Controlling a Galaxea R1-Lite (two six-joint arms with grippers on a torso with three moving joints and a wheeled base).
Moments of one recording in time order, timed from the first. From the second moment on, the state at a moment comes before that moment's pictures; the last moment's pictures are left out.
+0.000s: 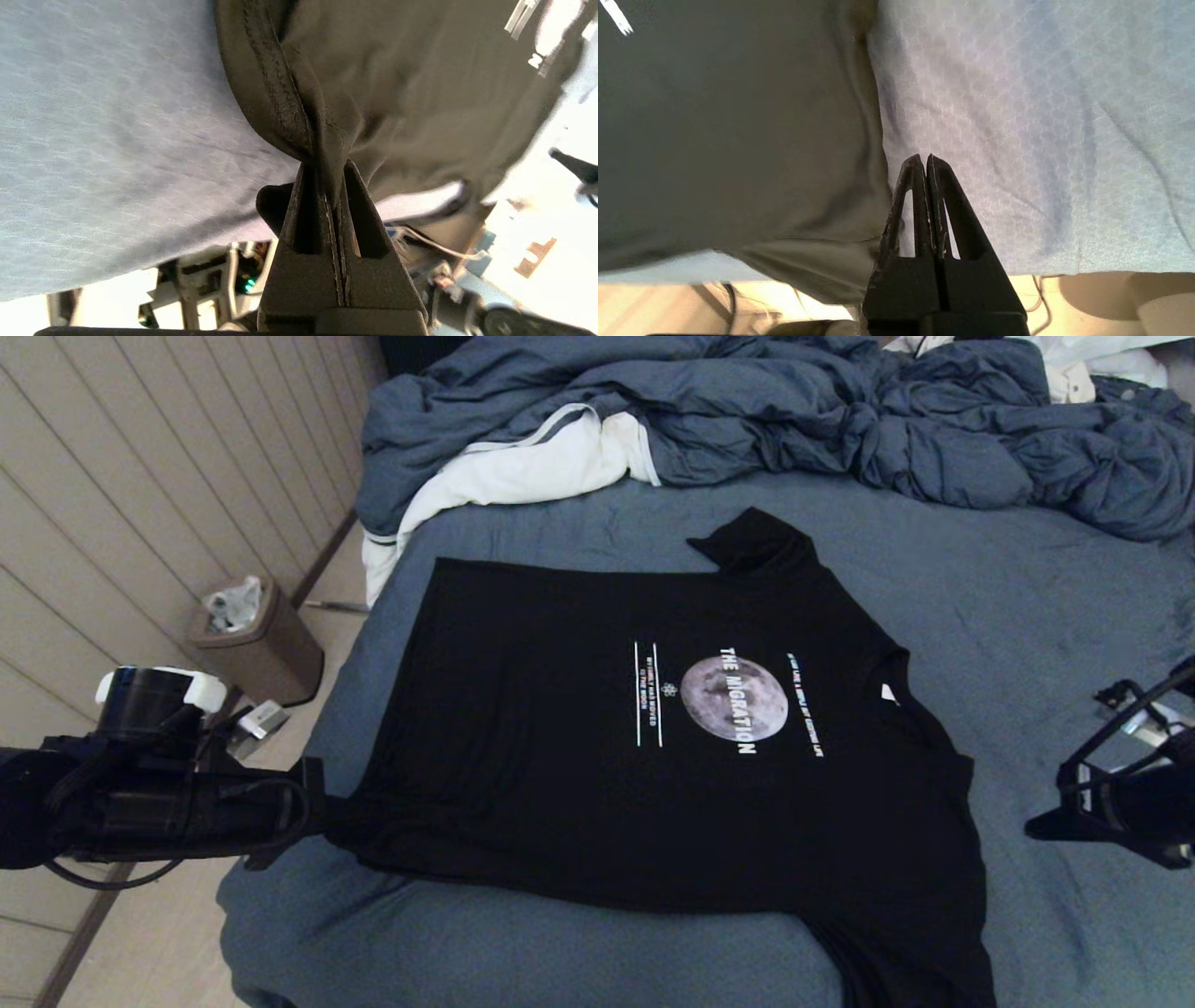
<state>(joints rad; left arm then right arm) -0.06 1.69 -0.77 -0.12 -0.61 -0.48 -0.43 1.67 -1.04 0.42 0.36 0.07</state>
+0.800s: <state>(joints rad) -0.07 1.68 -0.78 -0.11 -0.59 -0.48 -0.42 1.69 -0.99 0.33 0.42 0.05</state>
